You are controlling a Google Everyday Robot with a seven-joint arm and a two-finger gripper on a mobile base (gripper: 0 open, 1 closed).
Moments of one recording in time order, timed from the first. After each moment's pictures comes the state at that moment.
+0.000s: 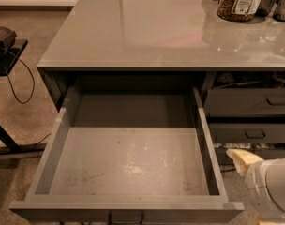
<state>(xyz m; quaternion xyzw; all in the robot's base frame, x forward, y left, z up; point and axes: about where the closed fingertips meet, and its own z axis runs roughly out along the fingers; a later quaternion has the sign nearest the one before) 0.302 -0.218 0.769 -0.70 0.70 -0.06 0.13</state>
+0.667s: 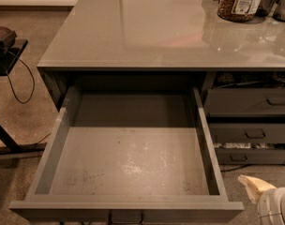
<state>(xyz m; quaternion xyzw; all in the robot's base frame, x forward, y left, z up) 0.243 -0.223 0.755 -0.65 0.76 -0.01 0.10</state>
